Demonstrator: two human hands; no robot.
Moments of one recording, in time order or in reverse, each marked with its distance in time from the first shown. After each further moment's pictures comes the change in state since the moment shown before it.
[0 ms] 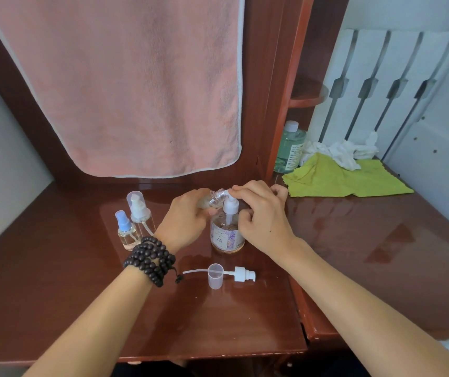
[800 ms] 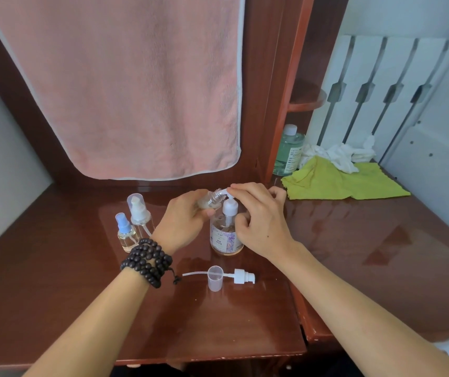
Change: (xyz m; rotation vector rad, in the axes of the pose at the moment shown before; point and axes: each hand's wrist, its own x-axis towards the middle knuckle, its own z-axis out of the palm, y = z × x) left_hand -0.001 0.000 -0.006 -0.016 0.020 0.027; right_hand -0.001 -0.003 -0.001 -0.026 0.031 -0.046
